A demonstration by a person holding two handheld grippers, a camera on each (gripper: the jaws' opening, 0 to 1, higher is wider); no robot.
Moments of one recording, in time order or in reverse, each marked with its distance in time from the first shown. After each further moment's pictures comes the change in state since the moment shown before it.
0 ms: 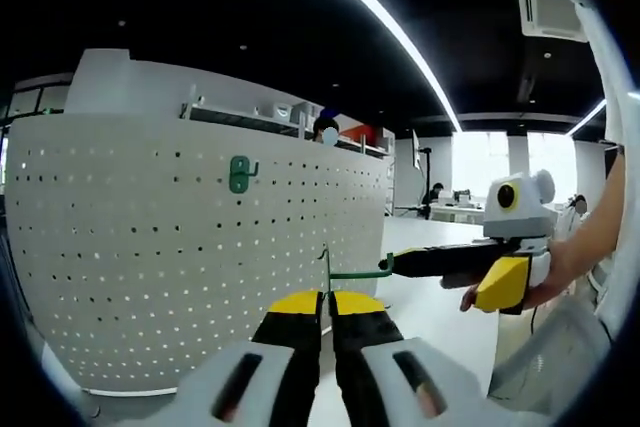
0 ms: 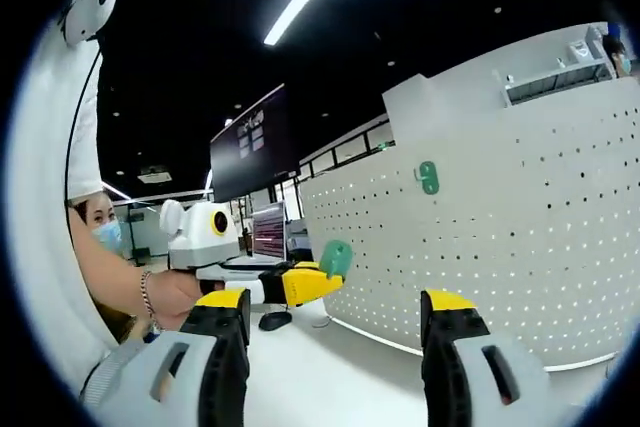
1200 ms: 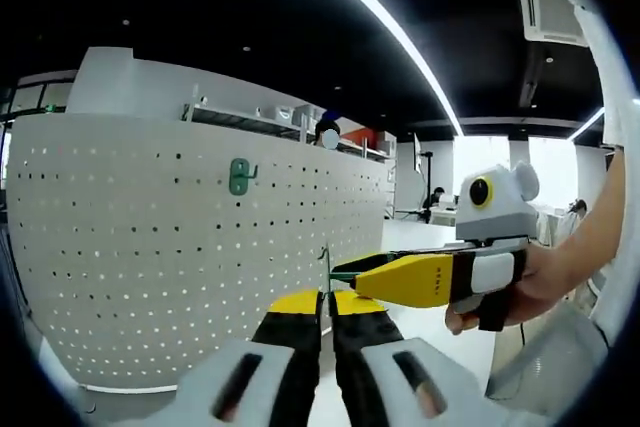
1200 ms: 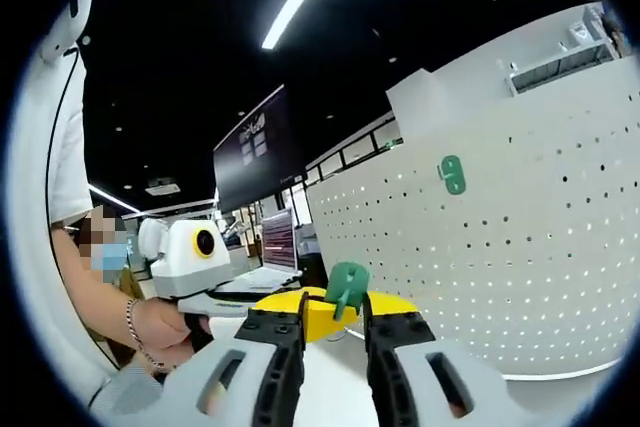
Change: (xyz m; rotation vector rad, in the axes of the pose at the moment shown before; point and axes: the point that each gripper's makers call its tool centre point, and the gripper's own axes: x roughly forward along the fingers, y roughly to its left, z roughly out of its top) left arm -0.001 -0.003 0.001 -0.013 -0.008 0.004; right arm 0.038 0.006 0.006 0.054 -0.004 0.039
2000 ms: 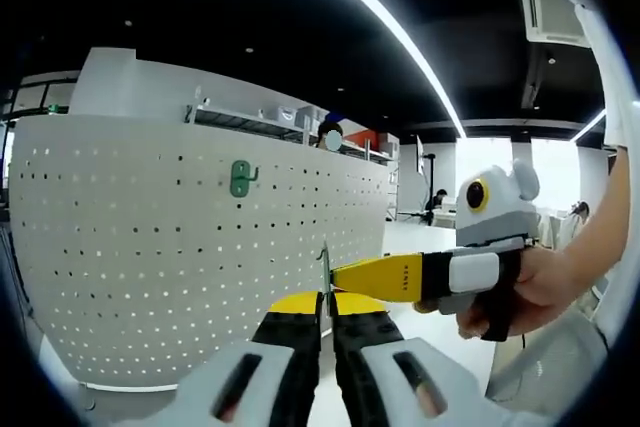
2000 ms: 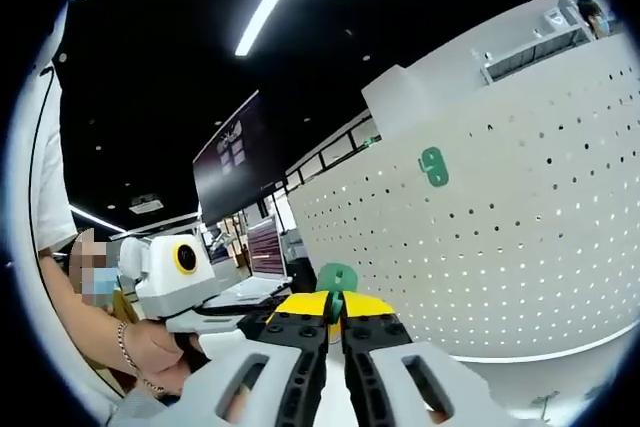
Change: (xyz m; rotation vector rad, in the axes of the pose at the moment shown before) left arm 0.000 -0.001 0.002 -0.002 -0.008 0.011; right arm 0.003 -0.006 0.000 0.094 -0.013 -0.085
